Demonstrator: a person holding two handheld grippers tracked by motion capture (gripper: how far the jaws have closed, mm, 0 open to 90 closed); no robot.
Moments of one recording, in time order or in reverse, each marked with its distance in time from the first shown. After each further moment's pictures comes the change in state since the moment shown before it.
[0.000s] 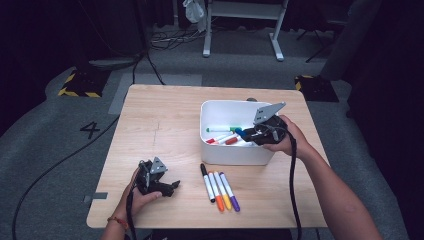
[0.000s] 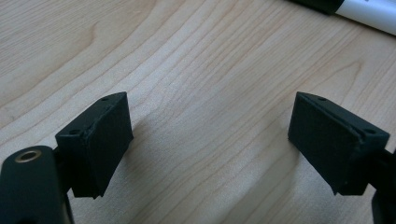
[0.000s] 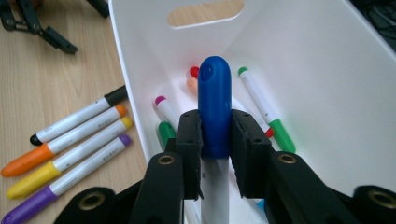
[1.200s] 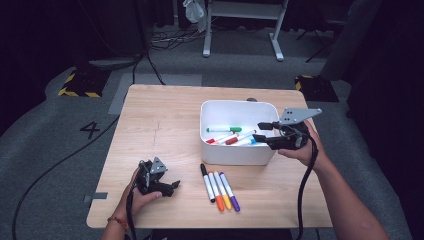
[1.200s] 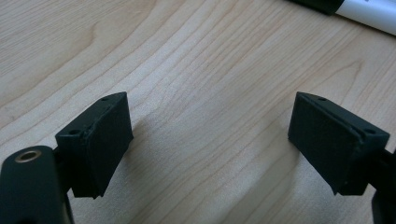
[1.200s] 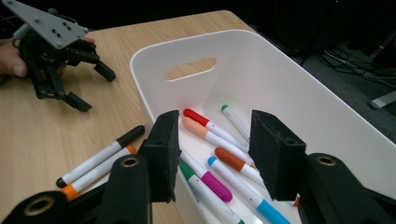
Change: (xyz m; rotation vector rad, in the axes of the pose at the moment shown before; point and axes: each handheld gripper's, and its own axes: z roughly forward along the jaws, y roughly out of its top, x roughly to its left) left arm 0.000 0.000 0.000 0.000 0.000 0.000; right arm 0.020 -0.023 -0.057 -0.264 -0.096 0.118
